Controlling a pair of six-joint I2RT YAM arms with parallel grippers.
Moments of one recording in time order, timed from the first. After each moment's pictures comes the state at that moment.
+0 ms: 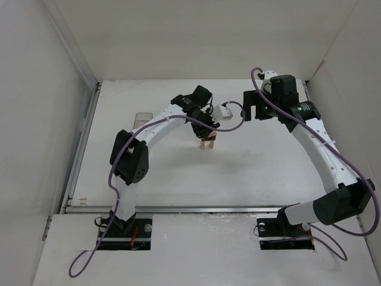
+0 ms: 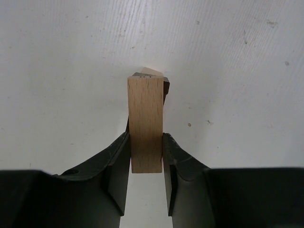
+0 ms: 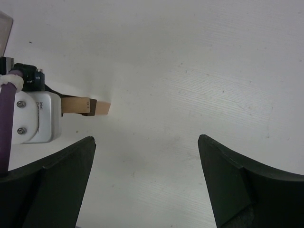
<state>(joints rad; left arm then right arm) -0.68 2.00 1.80 -0.87 0.31 0.54 0.29 1.39 1.47 -0.74 -0.06 0.10</state>
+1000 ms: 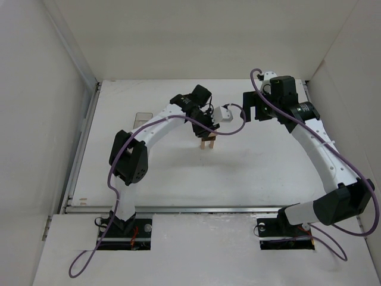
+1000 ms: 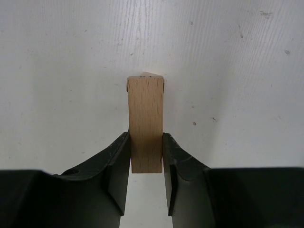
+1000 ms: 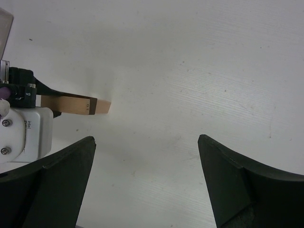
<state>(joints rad) -0.67 1.99 1.80 -0.88 0.36 0.68 0.29 1.38 1.46 -0.73 -0.07 0.10</state>
